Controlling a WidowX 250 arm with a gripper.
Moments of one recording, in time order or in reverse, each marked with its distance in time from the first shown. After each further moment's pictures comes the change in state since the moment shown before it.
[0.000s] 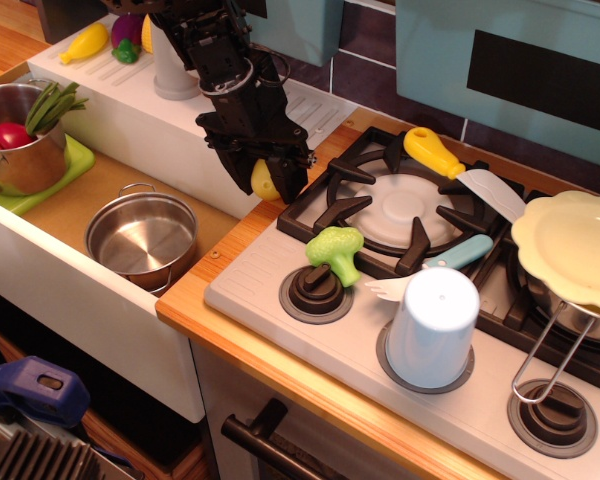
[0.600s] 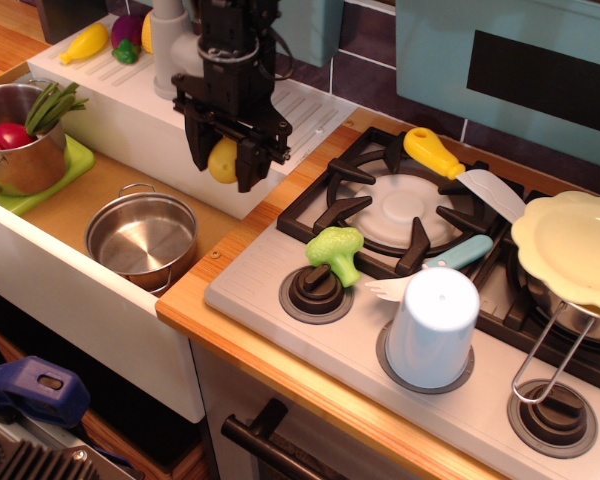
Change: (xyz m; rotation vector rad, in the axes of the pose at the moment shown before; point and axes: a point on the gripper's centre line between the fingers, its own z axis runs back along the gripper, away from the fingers) arm -0.019 0.022 0.039 0.327 0.223 -0.068
